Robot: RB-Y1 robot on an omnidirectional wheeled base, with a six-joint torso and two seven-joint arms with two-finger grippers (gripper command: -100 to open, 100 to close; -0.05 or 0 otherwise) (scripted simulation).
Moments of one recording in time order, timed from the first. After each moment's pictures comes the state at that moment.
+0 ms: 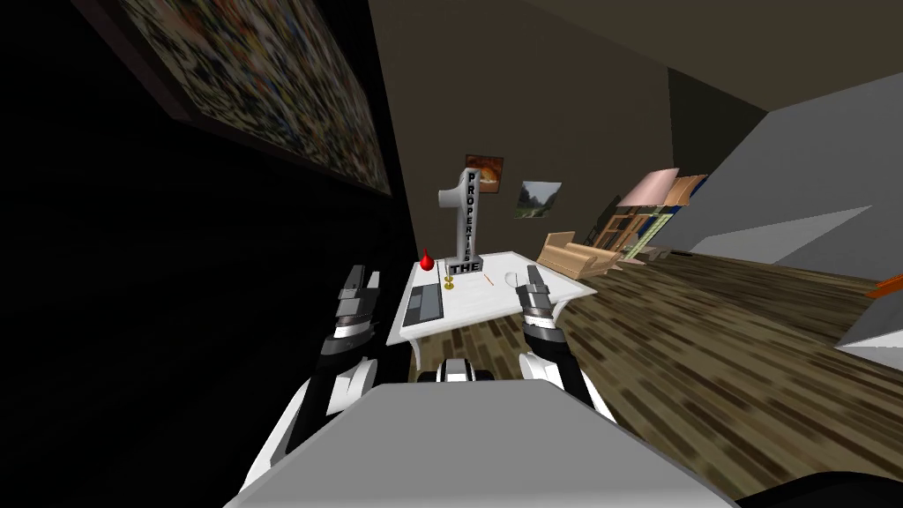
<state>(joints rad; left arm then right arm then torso) 0.53 0.06 0.06 -2.39 -0.06 -0.47 -0.04 0.53 0.04 0.06 -2.32 0.05 -0.43 0.12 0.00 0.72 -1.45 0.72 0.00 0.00</state>
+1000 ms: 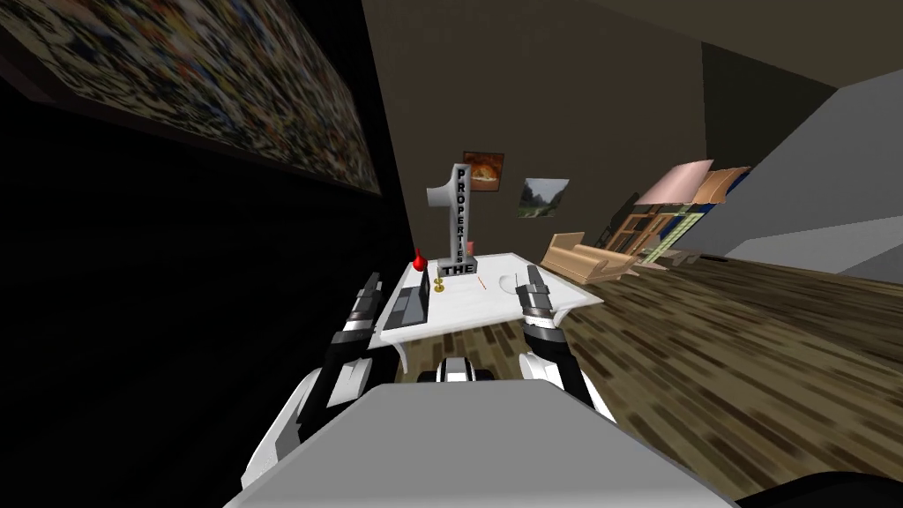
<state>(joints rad) 0.48 0.13 0.13 -2.25 -0.10 -0.30 -0.10 0.53 0.04 0.06 -2.32 0.05 -0.43 0.12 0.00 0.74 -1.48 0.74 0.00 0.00</state>
